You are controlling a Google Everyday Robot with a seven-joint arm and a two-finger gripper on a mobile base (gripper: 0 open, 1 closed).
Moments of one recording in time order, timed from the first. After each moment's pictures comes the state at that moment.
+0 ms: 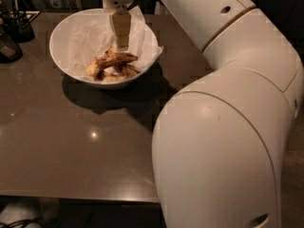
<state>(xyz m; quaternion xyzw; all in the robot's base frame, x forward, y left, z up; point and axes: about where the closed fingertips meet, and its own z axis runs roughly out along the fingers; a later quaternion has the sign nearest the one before) 0.676 0.081 0.974 -0.80 0.57 -0.07 0.16</state>
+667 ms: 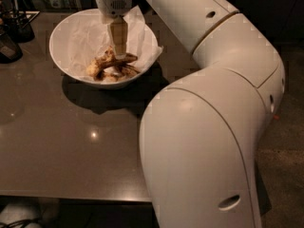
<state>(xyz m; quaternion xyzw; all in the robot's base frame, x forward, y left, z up) 0.682 0.093 0.944 -0.81 0.56 -0.04 0.13</state>
